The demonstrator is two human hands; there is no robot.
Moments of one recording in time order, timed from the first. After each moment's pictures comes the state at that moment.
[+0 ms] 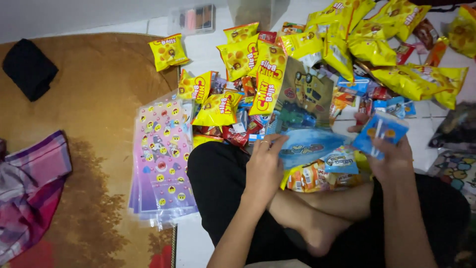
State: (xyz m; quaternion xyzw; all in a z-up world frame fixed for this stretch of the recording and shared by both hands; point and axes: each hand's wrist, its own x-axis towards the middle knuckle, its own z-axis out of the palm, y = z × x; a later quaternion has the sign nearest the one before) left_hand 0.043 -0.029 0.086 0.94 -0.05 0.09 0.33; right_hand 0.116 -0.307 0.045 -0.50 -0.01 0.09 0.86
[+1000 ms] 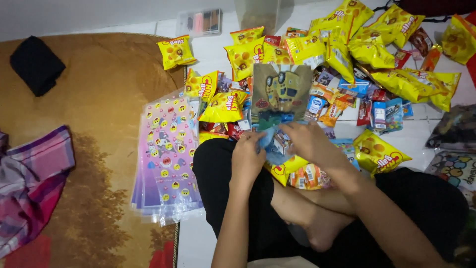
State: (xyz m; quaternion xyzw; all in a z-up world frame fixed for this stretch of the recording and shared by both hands) left_hand 0.039 0.030 0.076 0.90 0.13 -0.04 0.42; right_hand 0.132 -0.151 0.048 -0.92 -0.34 0.18 0.06
